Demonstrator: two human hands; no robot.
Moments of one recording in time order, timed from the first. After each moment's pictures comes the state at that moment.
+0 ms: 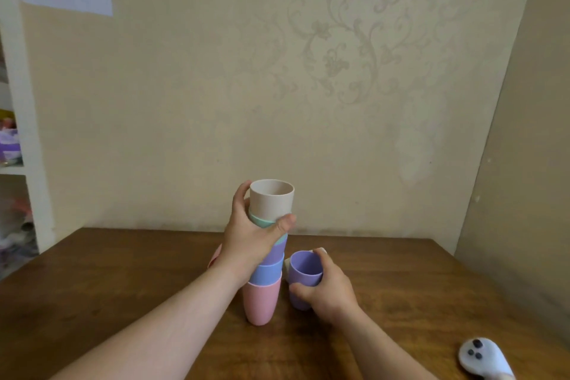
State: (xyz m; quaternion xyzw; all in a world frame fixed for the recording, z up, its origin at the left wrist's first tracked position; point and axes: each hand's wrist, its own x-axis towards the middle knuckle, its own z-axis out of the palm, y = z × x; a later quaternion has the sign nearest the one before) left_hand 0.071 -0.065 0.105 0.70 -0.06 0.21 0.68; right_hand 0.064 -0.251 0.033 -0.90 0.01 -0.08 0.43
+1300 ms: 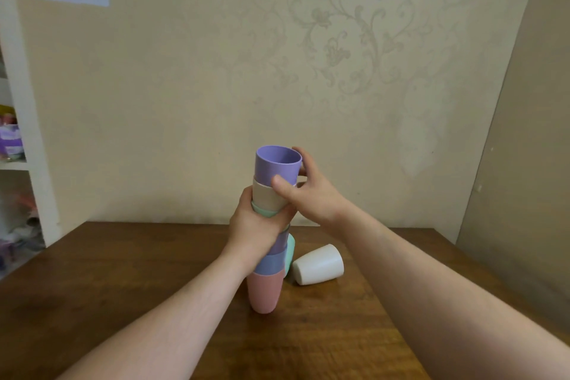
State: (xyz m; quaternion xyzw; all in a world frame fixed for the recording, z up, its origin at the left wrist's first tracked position) left_hand 0.075 -0.072 0.109 0.72 -0.02 0.21 0.67; right_hand 0.069 -0.207 0.181 -0.80 -0.18 -0.09 0.56
